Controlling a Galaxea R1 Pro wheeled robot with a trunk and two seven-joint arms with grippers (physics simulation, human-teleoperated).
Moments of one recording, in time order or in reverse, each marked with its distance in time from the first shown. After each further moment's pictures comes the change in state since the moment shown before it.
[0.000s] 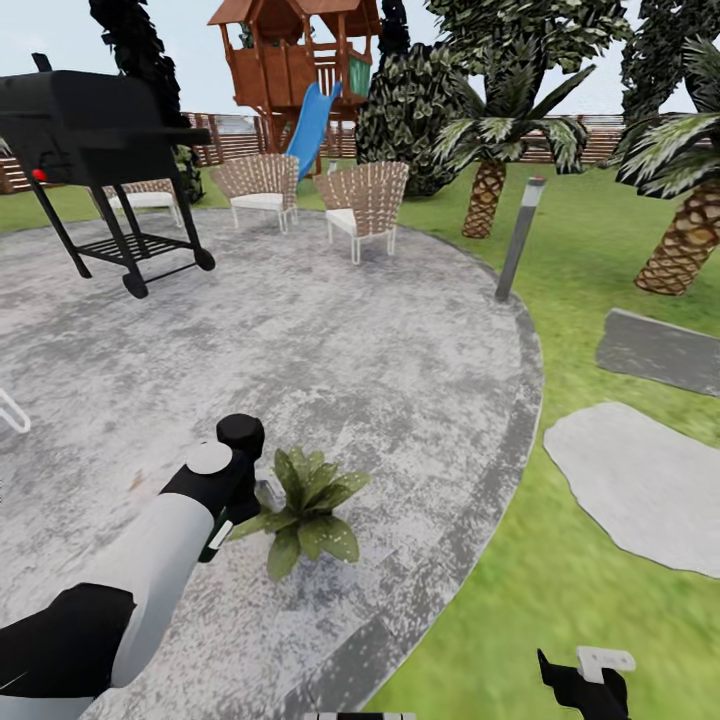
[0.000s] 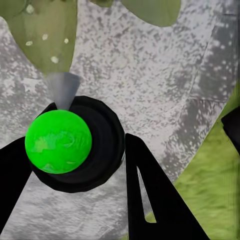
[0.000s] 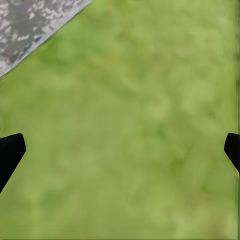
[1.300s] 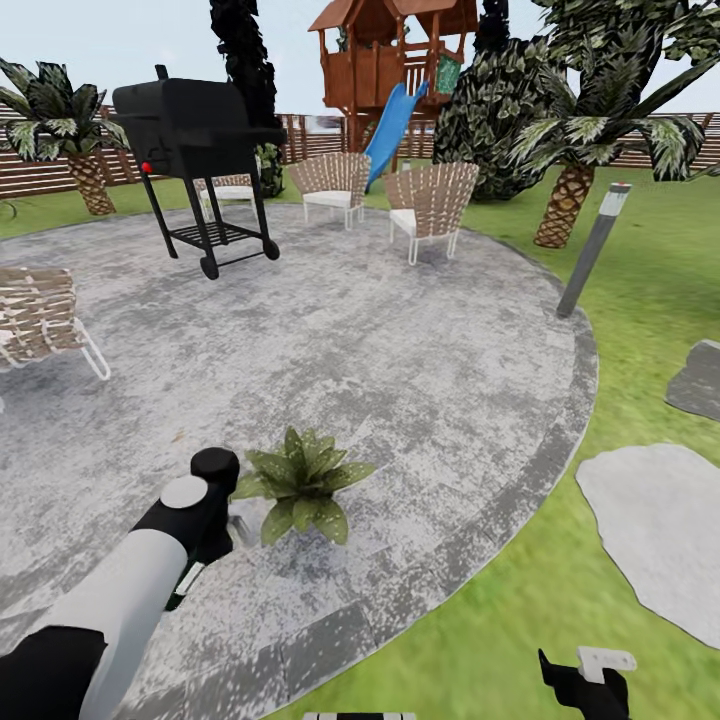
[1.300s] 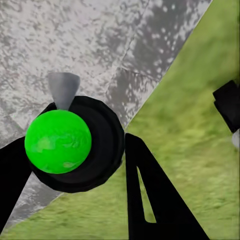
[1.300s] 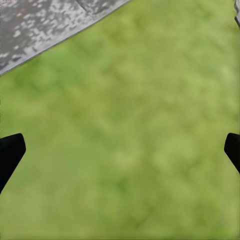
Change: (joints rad) left arm 0.115 0.078 0.035 -0.010 -0.002 0.006 -0.001; right arm 0.000 -0.002 -0.002 0.001 0.001 -0.002 0.000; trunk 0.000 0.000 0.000
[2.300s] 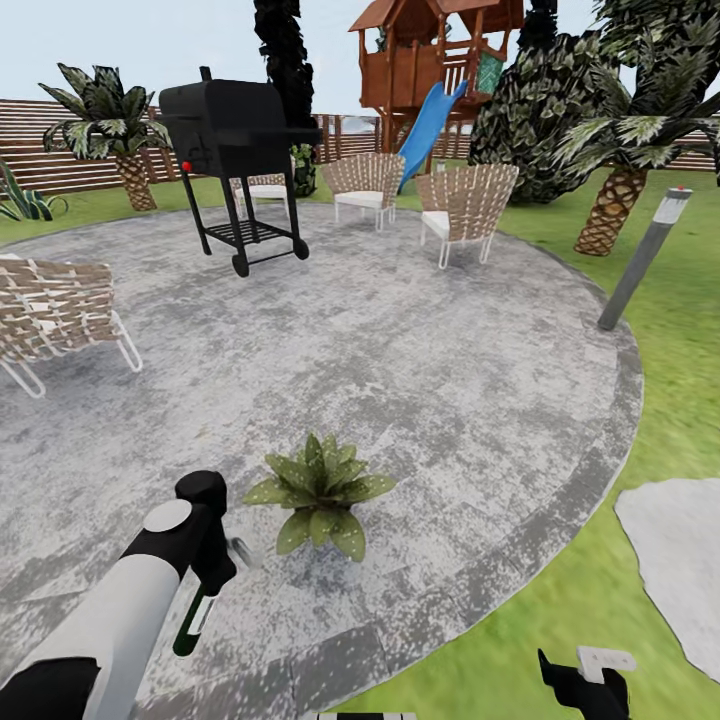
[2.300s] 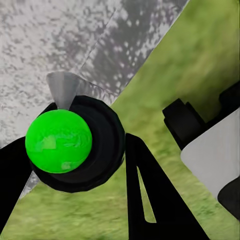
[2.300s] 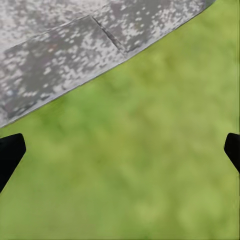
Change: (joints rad) left arm 0.078 -0.008 0.153 -0.005 0.078 -0.005 0.006; right arm 0.000 0.000 0.001 0.000 -0.001 0.000 0.000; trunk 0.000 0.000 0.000
